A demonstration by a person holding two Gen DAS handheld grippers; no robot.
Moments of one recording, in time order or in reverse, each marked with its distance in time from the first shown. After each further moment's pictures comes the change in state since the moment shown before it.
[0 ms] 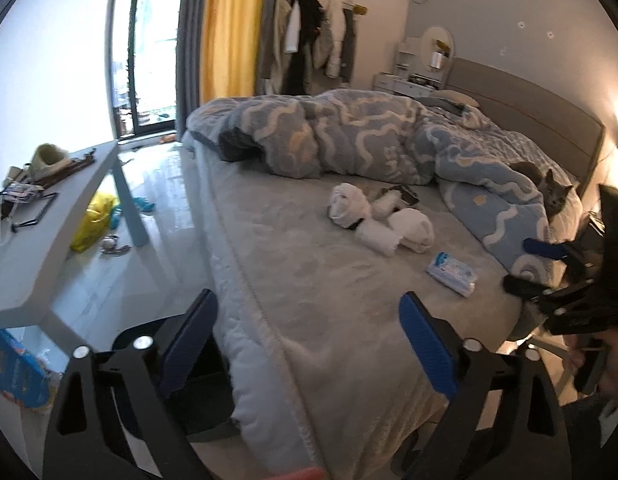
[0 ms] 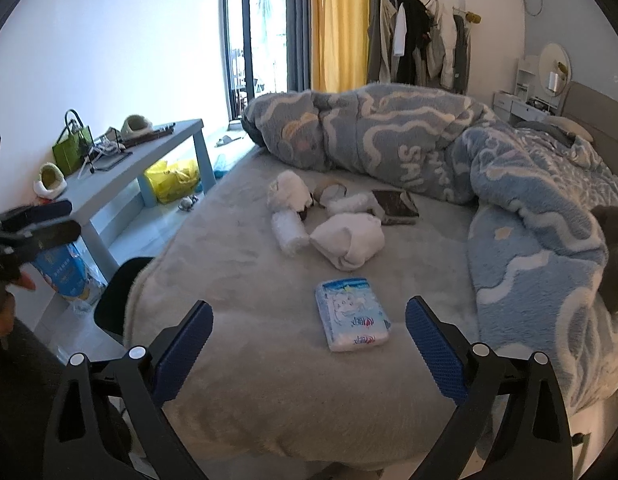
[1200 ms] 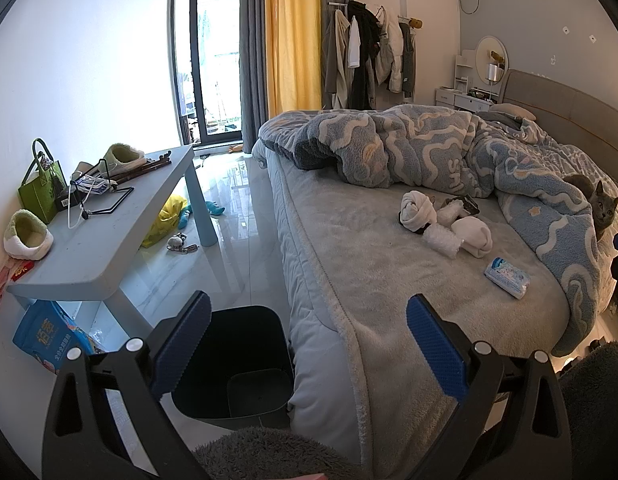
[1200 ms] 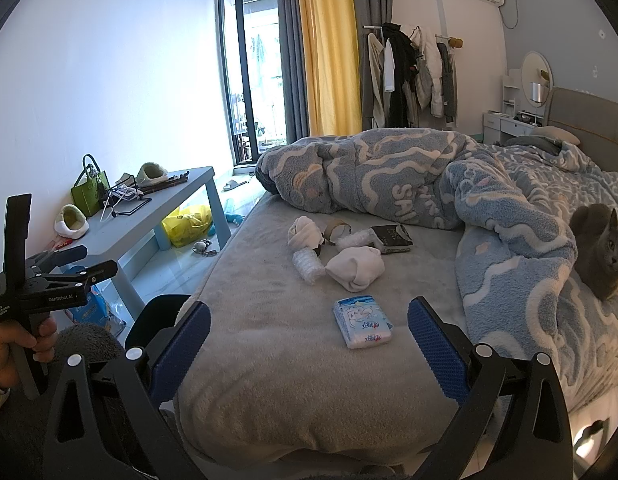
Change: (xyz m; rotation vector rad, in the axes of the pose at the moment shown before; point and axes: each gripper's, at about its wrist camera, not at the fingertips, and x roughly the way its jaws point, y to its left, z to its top) left arm -0.041 0.015 -0.022 -0.052 -0.062 0.267; right arm -0.083 0.012 -0.006 0.077 -0.170 0.030
